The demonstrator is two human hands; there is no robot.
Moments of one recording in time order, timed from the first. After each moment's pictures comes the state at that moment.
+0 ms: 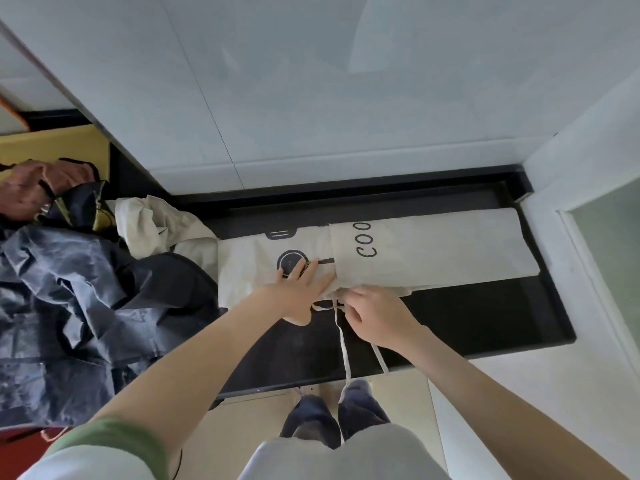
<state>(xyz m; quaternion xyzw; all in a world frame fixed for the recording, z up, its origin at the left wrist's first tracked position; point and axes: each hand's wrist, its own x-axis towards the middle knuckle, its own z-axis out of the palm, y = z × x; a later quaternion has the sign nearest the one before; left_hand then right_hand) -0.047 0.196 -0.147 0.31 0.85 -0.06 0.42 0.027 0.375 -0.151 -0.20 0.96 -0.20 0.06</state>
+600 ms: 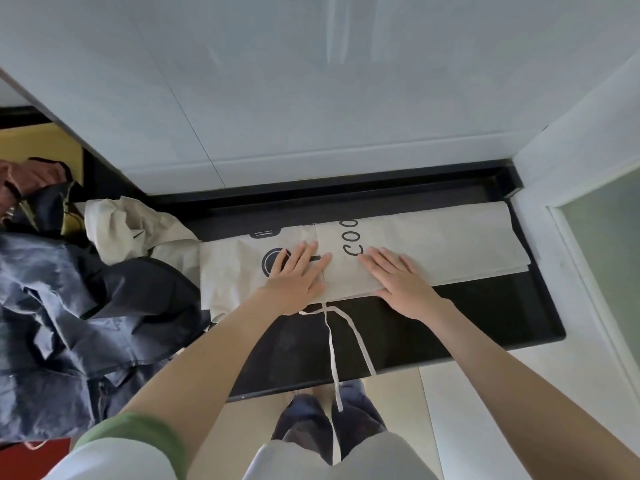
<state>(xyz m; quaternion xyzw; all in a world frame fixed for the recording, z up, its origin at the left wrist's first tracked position) -0.057 0.211 -0.192 0.31 0.92 -0.01 0.26 -0.004 0.458 -0.182 -0.12 0.96 -0.07 0.25</state>
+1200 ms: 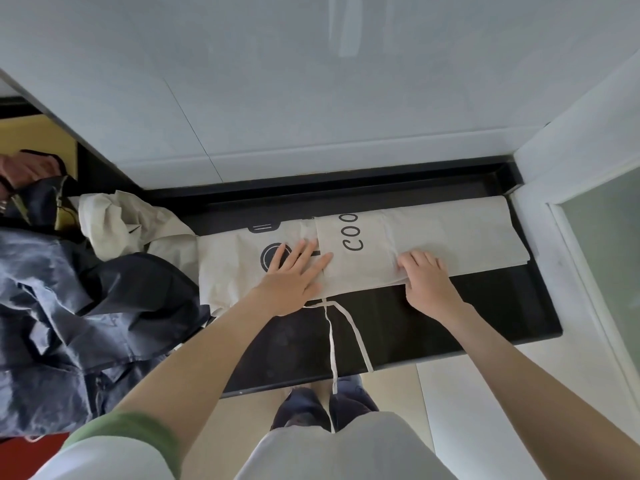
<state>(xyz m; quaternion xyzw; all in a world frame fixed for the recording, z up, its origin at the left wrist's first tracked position) -0.052 0.204 -0.200 0.35 0.91 -0.02 0.21 0.009 0.485 -0.179 -0.01 0.99 -0.06 0.11</state>
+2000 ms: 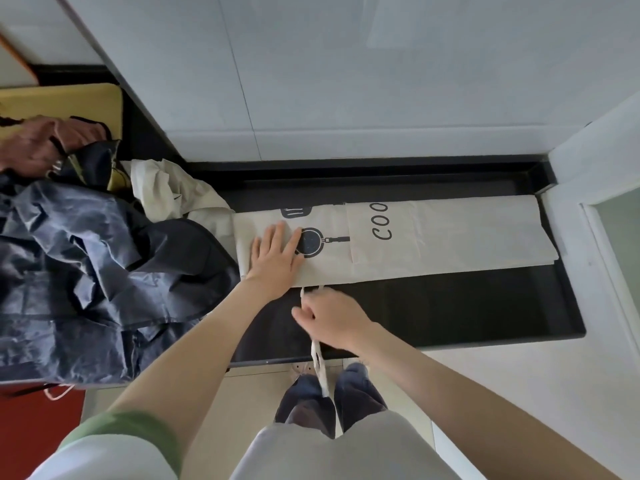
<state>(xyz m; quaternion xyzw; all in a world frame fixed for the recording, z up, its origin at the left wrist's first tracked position) -0.039 0.147 -0.189 0.12 0.96 0.10 0.22 0.038 0.284 -0.143 -0.14 0.92 -0.23 0.28</state>
